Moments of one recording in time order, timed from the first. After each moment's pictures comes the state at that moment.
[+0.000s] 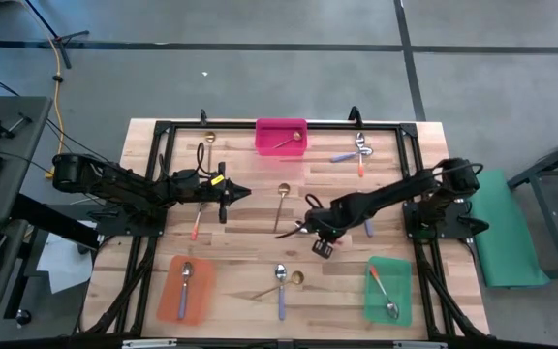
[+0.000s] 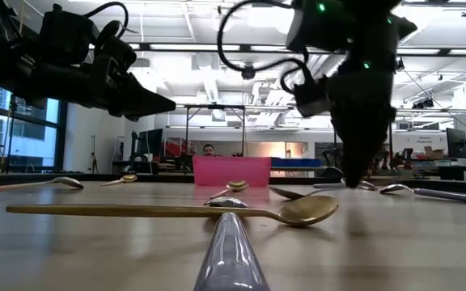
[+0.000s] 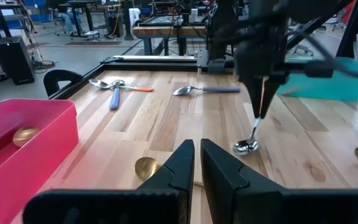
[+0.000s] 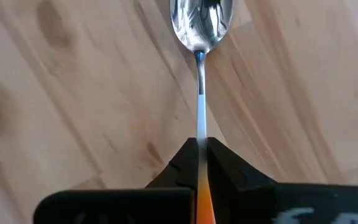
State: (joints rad) left arm 0.18 1.34 0.16 1.04 0.06 0.03; right arm 0.17 1.72 1.01 -0.60 -0.03 0.67
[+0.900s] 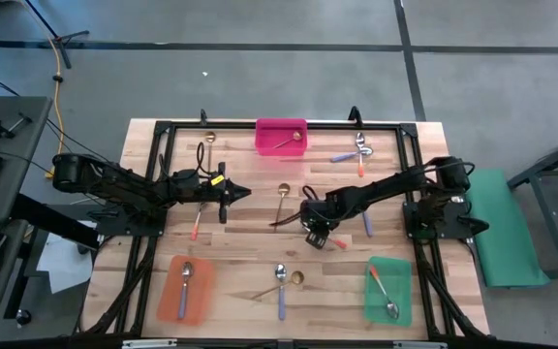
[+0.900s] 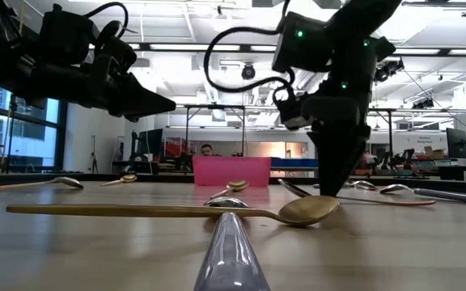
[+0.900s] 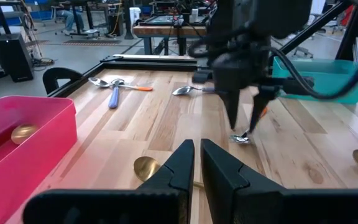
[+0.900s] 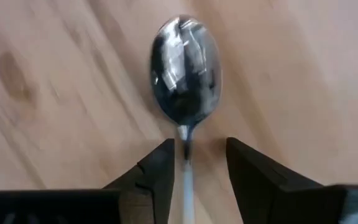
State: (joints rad) left arm 0.18 1.34 0.16 1.04 0.06 0.01; right arm 0.08 1.79 1.02 -0.53 -0.03 0.59
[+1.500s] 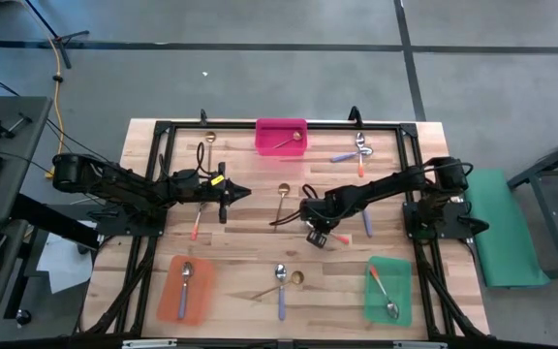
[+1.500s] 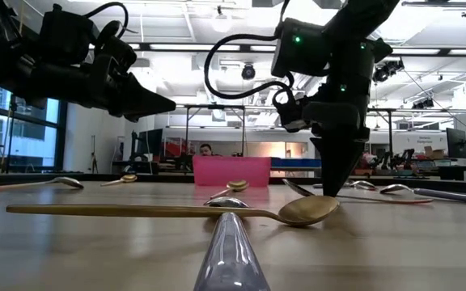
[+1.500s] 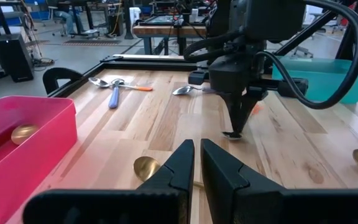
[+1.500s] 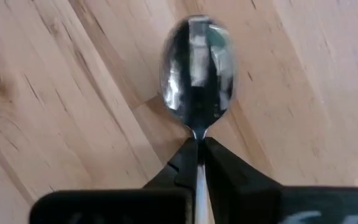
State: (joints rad) left arm 0.18 1.34 0.16 1.04 0.06 0.01; right arm 0.07 1.82 1.02 -0.56 -0.04 0.57
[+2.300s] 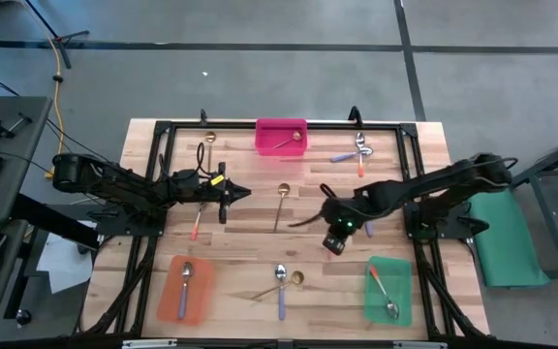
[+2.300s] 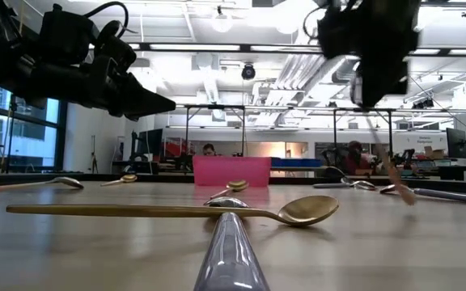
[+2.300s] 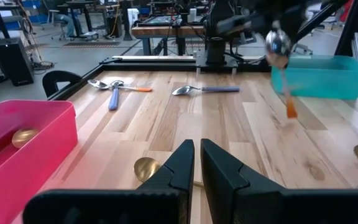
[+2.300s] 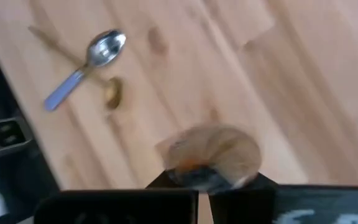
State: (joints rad) left arm 0.18 1.34 0.16 1.04 0.07 0.03; right arm 0.19 1.43 1.01 -0.70 -0.13 0.80
